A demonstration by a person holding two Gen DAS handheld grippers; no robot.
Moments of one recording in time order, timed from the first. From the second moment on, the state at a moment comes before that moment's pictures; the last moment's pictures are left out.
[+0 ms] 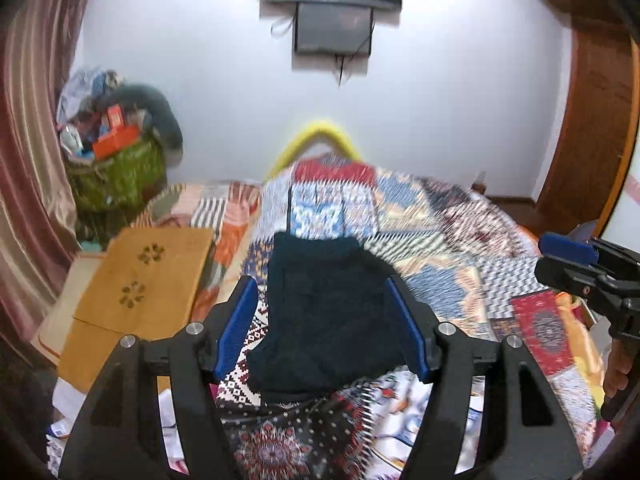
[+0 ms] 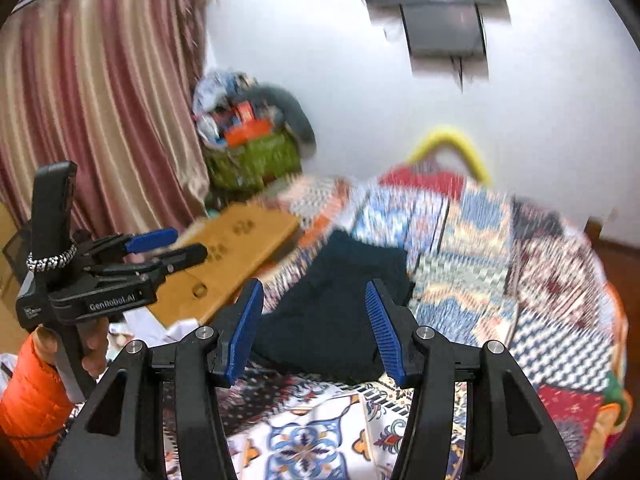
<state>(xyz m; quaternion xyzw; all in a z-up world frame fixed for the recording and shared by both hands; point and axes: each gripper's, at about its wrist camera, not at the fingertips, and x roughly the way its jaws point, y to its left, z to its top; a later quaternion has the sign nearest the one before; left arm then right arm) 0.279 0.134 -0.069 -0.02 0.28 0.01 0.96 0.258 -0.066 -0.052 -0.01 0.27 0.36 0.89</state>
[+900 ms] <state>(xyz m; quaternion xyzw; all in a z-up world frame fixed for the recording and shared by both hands) 0.038 0.072 0.008 0.00 0.06 0.03 1.00 0.062 -0.106 0.012 0.01 0.07 0.30 0.95</state>
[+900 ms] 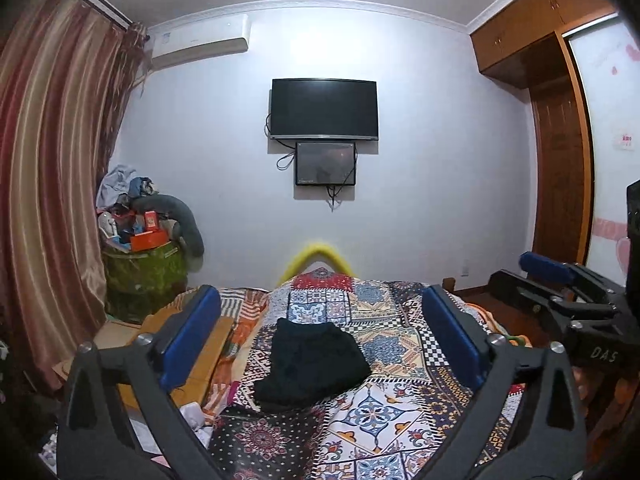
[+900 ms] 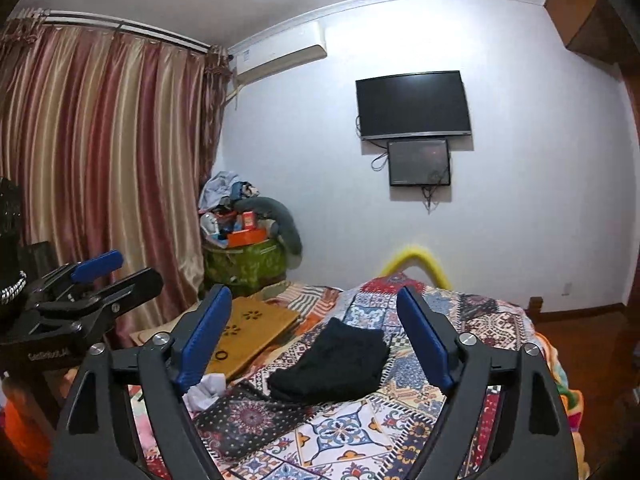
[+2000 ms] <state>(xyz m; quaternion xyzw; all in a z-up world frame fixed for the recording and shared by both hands) 0.033 0.070 -0.005 -0.01 0.08 0.03 1.00 0.042 -0.109 0.005 -0.01 0.07 0.28 0.96</state>
